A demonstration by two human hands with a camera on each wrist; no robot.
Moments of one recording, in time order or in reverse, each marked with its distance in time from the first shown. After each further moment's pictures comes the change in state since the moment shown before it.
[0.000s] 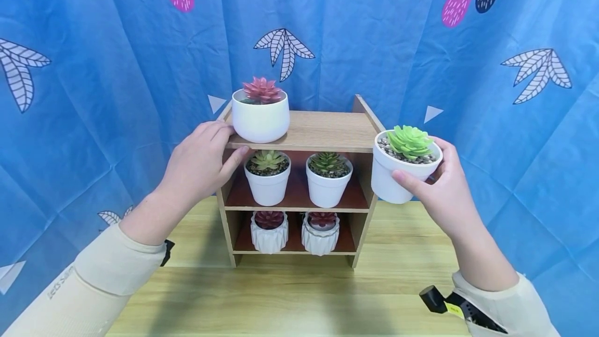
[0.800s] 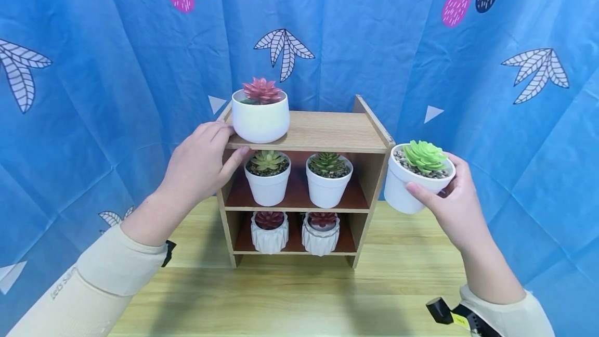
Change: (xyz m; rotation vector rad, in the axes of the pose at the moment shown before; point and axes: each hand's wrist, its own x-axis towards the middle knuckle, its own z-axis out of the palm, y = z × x) left_hand 0.000 0.000 0.000 -0.006 0.011 -0.006; right_hand -0.016 0.033 -0.012 0.120 0.022 0.010
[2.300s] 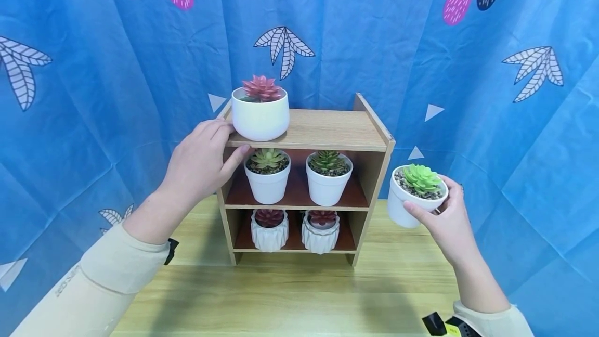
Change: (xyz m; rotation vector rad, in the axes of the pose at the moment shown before) left_hand -0.001 0.000 0.000 0.003 0.010 -0.001; right_hand -0.020 0.053 0.001 0.102 -0.014 0.064
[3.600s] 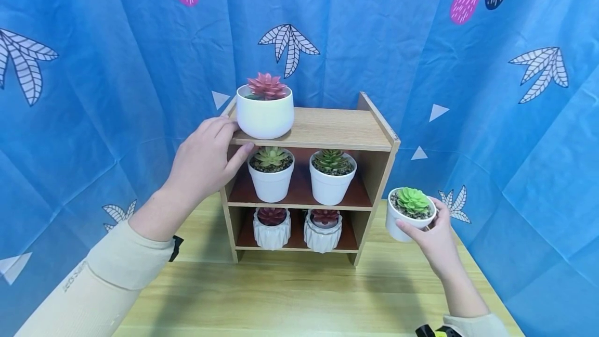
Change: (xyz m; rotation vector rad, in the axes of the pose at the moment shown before) left_hand -0.001 0.000 -0.001 -0.014 0.025 -0.001; right_hand -0.016 0.058 0.013 0.033 0.077 0.171
